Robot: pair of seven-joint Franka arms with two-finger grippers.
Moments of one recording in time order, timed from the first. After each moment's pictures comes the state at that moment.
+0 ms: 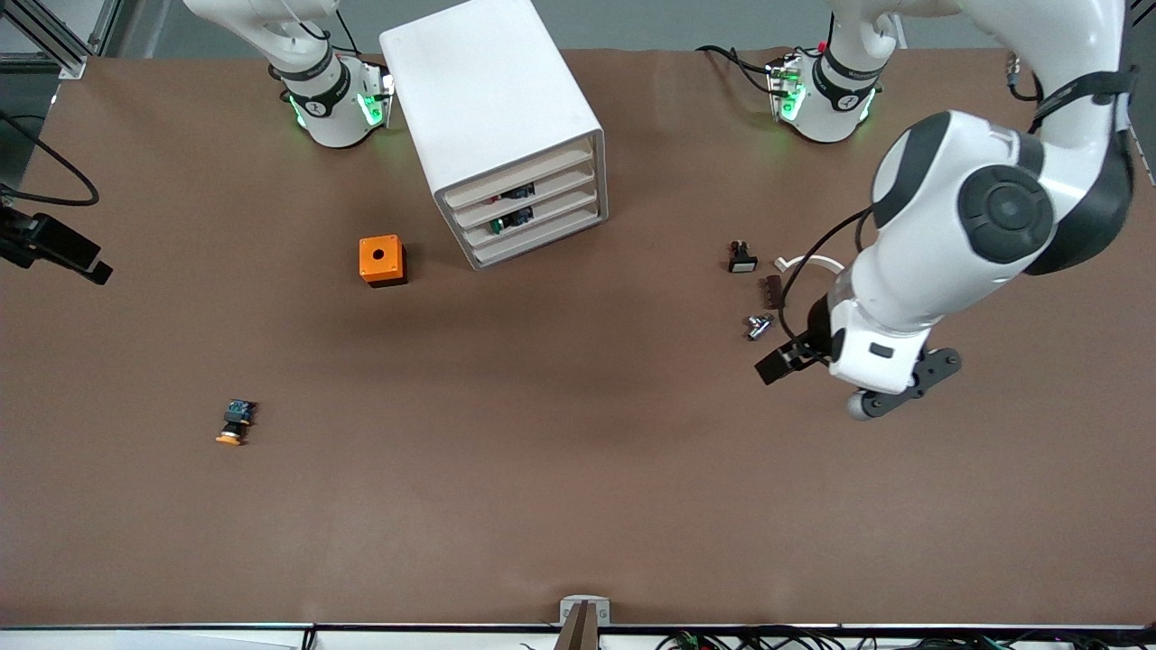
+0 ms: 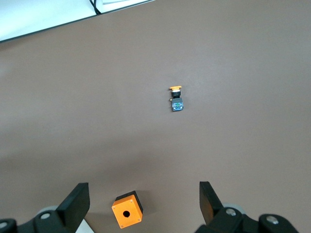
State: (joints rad) left arm -0.14 0.42 -0.27 -1.30 0.03 1.77 -0.85; right arm 0.03 0.05 -0.08 -1.46 0.02 1.60 0.19
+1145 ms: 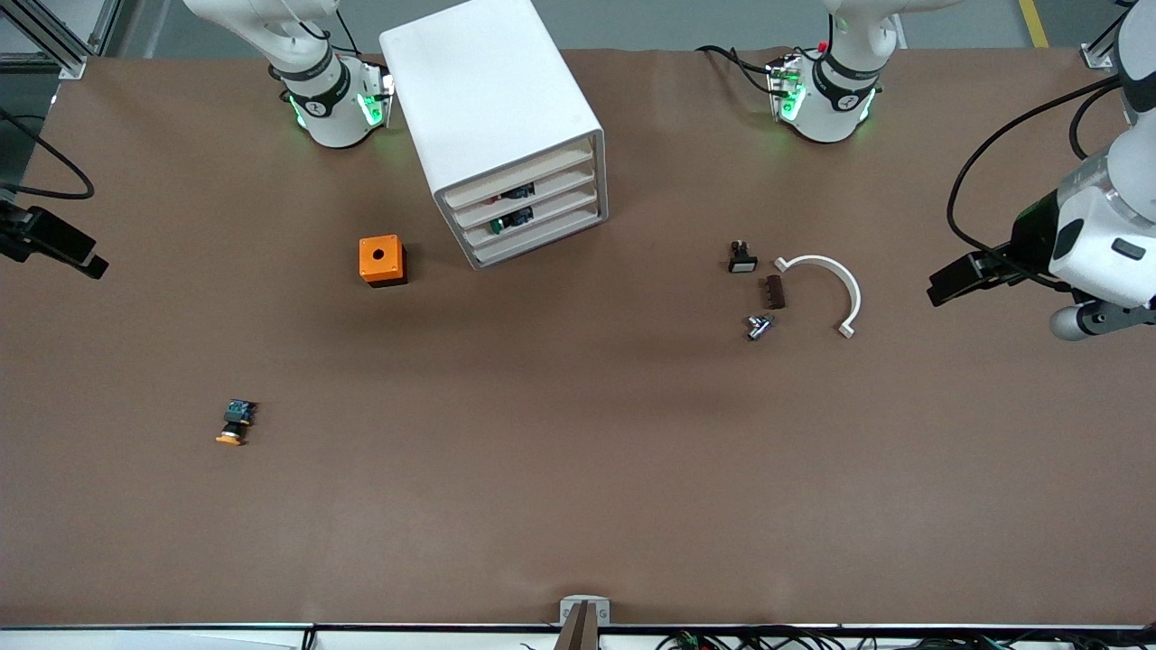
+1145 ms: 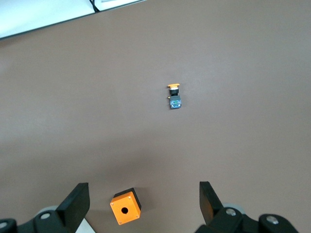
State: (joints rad) left arm 0.09 0.22 -0.27 -1.30 0.03 1.48 -0.40; right arm 0.02 0.04 -0.08 -1.46 0.01 1.57 0.18
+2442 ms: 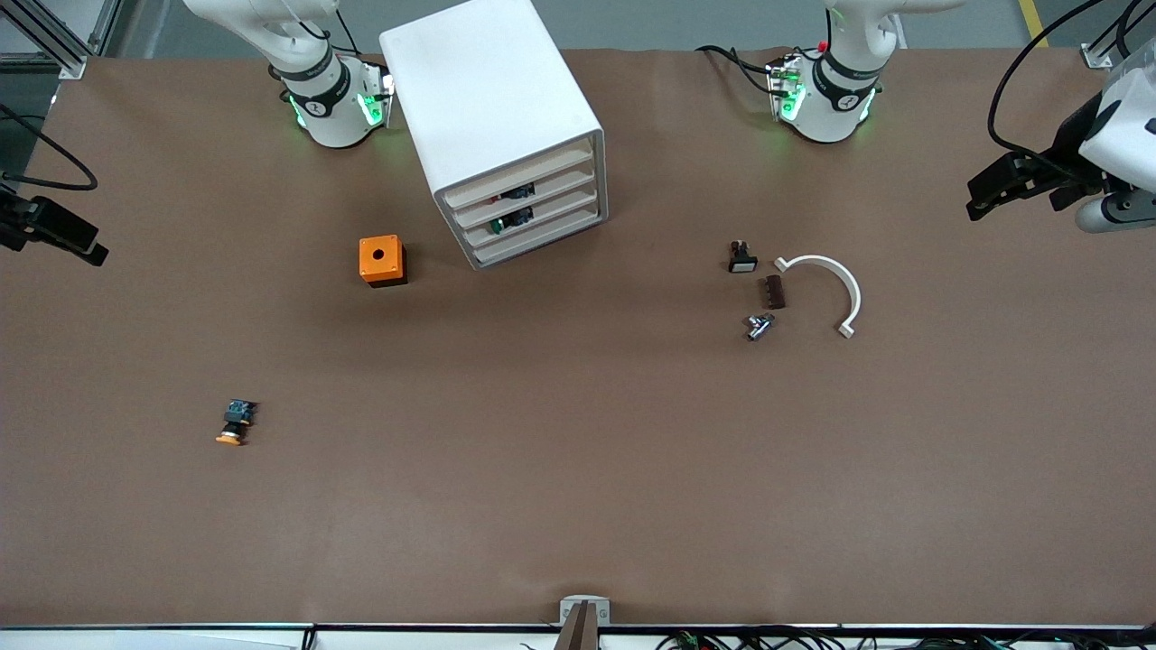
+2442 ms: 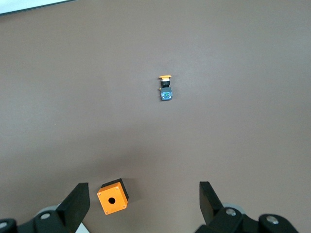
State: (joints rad) left arm 0.00 -0.05 -0.11 -1.58 0.02 1.48 -0.19; right arm 0.02 0.03 -0.07 -1.46 -0.02 1.53 0.15
